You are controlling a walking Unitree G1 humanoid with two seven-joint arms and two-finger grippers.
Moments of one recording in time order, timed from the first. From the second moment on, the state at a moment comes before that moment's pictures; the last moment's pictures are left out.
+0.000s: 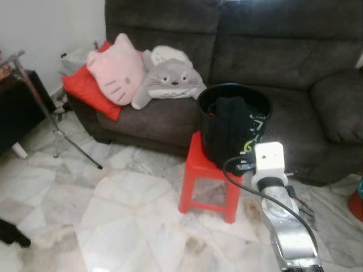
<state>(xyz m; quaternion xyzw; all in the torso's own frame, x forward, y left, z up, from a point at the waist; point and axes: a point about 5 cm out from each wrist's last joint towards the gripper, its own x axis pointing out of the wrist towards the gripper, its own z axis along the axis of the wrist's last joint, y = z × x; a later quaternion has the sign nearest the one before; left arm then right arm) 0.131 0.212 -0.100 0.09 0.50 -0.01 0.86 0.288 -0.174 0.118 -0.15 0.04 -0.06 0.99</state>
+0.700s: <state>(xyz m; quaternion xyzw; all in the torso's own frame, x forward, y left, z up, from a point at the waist) 0.152 0.202 -0.093 0.09 0.47 -0.02 0.88 0.274 -0.196 0.095 -0.09 0.09 -0.13 0.98</state>
